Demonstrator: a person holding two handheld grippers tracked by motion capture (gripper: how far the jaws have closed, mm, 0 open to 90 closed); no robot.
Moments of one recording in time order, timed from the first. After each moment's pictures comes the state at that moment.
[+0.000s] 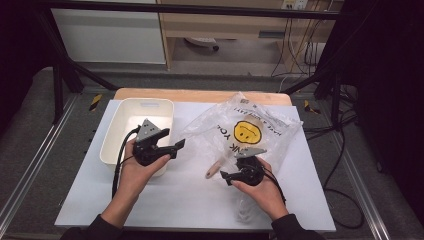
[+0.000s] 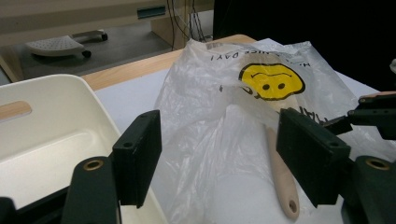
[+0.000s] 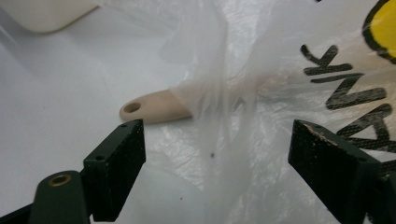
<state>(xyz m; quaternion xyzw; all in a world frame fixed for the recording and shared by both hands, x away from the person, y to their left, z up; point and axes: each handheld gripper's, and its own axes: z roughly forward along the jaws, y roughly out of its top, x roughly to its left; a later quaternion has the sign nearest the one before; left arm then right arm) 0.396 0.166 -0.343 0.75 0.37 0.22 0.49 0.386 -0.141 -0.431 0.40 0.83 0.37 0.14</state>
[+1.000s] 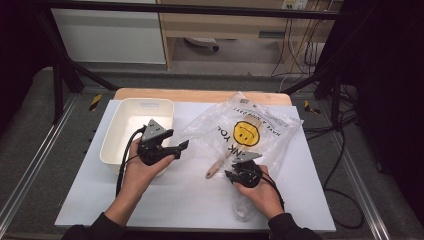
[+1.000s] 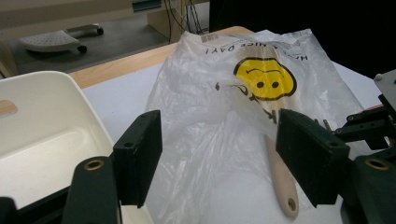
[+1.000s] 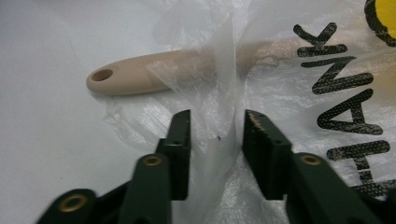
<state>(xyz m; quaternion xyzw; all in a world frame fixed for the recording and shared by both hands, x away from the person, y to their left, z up) 0.398 0.157 -0.347 0.76 0.37 0.21 0.49 0.390 -0.142 -0.452 0.39 0.84 0.35 0.16</state>
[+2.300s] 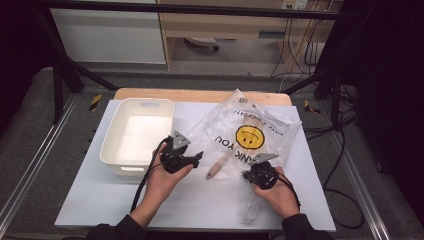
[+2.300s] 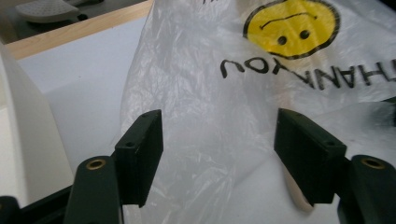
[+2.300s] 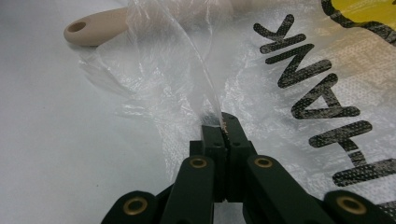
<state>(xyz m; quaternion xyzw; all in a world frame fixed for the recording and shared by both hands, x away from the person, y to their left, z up) 0.409 0.101 -0.402 0.80 0.38 0.22 0.40 0.382 -0.186 -0.446 0.39 0.85 0.32 0.14</state>
